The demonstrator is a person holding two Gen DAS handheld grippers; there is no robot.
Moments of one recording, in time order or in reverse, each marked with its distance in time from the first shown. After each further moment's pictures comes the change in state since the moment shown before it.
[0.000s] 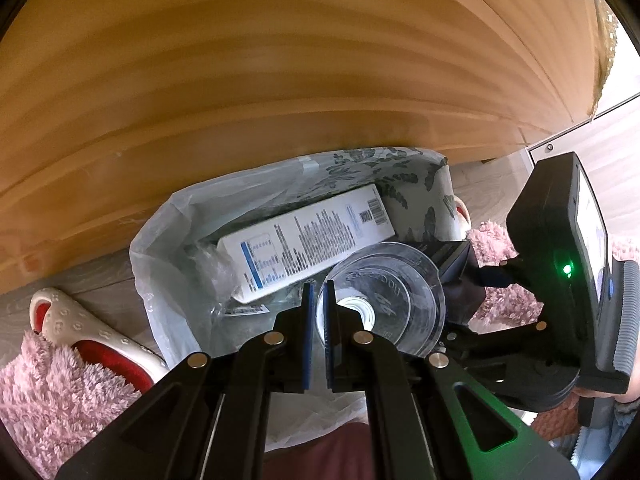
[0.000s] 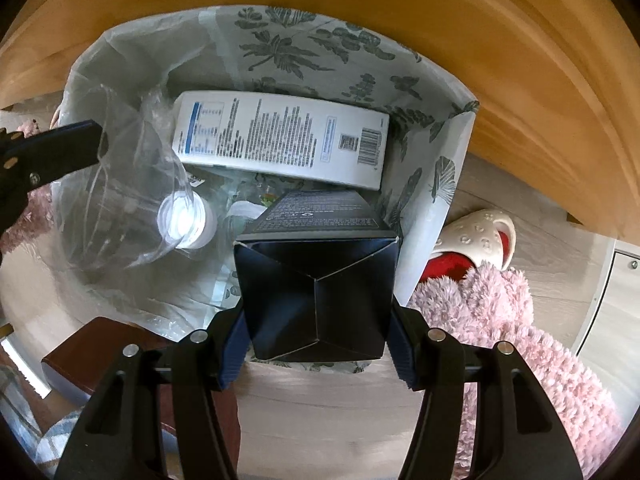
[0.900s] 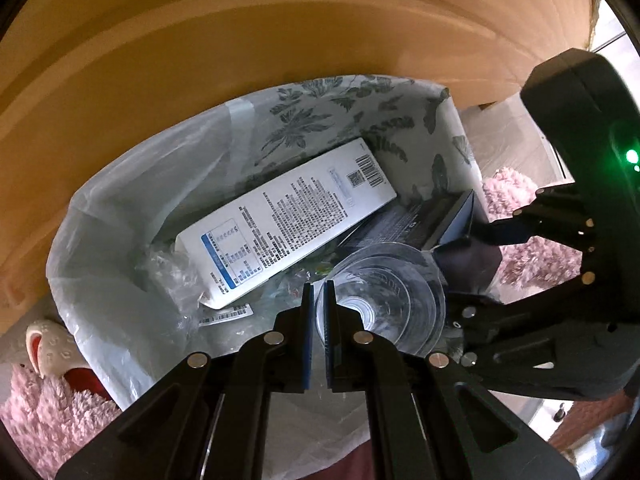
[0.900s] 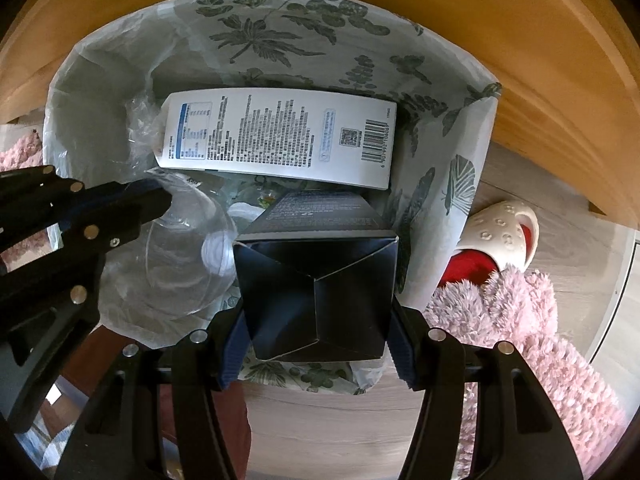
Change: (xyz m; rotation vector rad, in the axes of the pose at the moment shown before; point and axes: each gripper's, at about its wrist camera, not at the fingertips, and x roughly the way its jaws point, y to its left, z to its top) left arm 0.063 -0.028 -0.011 0.158 0.094 0.041; right arm 0.030 -0.026 0.006 0.029 0.026 0.092
